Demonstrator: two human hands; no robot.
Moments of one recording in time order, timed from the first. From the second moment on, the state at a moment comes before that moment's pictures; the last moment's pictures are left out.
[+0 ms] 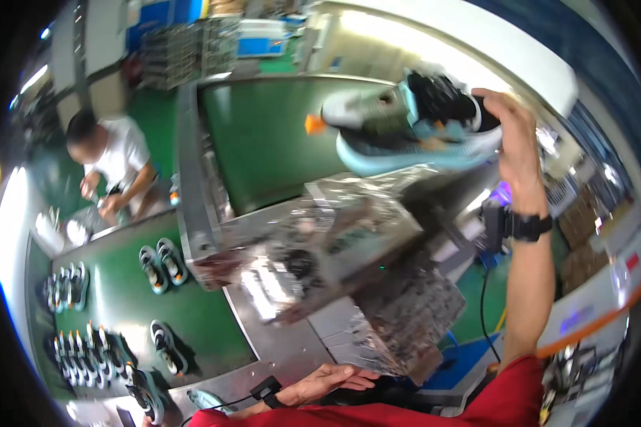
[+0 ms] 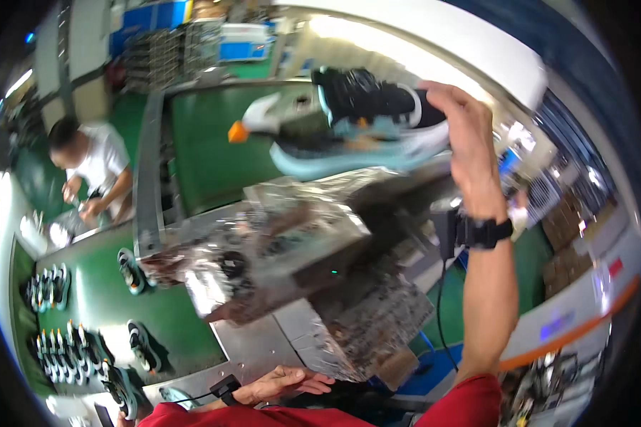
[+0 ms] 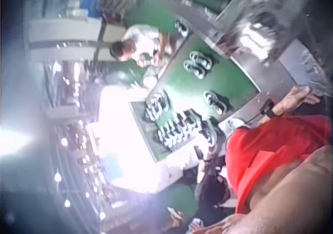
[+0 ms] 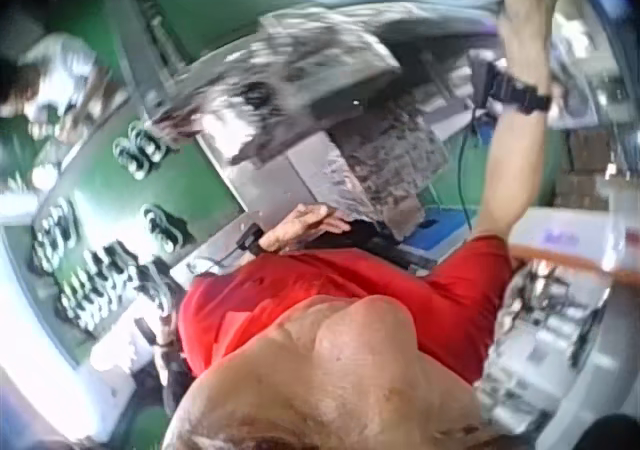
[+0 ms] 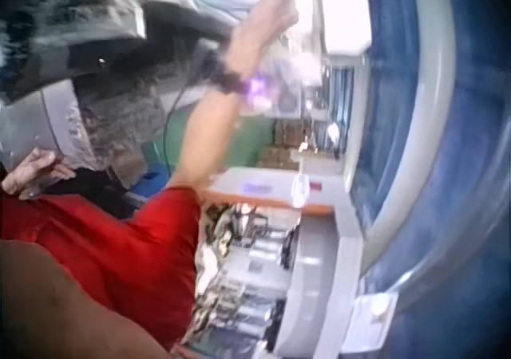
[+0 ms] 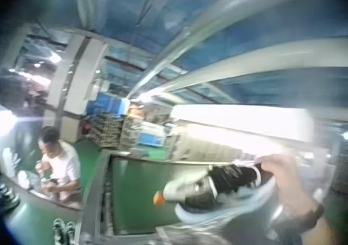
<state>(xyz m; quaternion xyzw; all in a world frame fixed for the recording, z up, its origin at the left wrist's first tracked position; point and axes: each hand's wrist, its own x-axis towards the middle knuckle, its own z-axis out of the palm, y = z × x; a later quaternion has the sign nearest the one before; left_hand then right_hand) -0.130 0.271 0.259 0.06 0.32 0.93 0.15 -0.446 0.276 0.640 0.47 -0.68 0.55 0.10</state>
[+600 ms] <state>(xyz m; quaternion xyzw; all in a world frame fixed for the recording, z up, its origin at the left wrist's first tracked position) -0.224 0.628 0.381 0.13 0.36 0.81 0.43 -0.158 0.824 0.398 0.01 -0.63 0.74 0.22</state>
